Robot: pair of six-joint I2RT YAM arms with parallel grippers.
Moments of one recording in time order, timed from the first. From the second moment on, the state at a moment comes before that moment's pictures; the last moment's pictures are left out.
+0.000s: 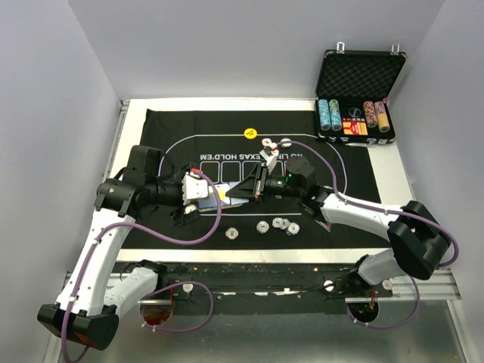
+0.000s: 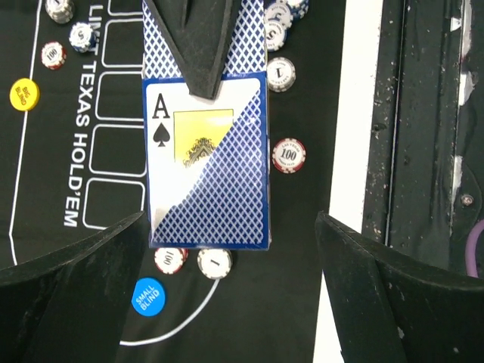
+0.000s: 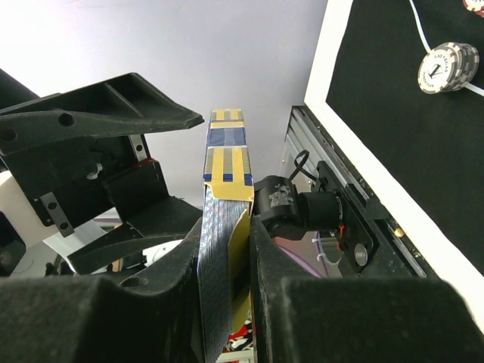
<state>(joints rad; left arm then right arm) -0.26 0.95 1.15 -1.15 0.81 1.04 0.80 1.45 0.78 0.54 -0.57 1.32</state>
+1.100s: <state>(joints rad) -0.20 0.95 1.04 -1.12 0.86 1.11 0.84 1.51 0.87 0.47 -0.58 1.31</state>
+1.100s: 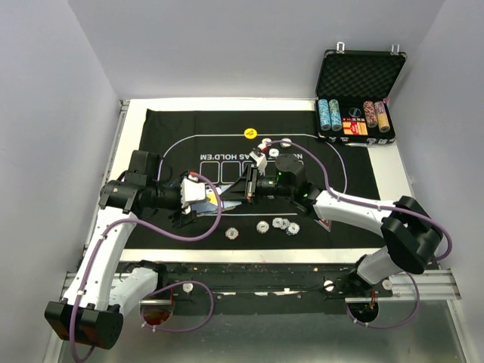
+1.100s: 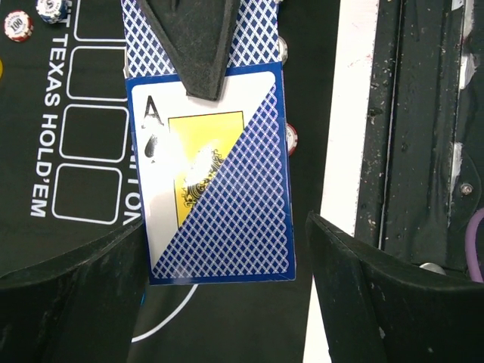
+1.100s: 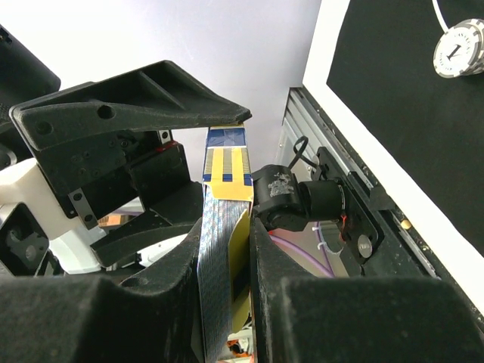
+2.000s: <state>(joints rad) -0.16 1.00 1.09 -1.17 0.92 1.10 0.85 1.53 0.98 0.32 -0.59 1.25</state>
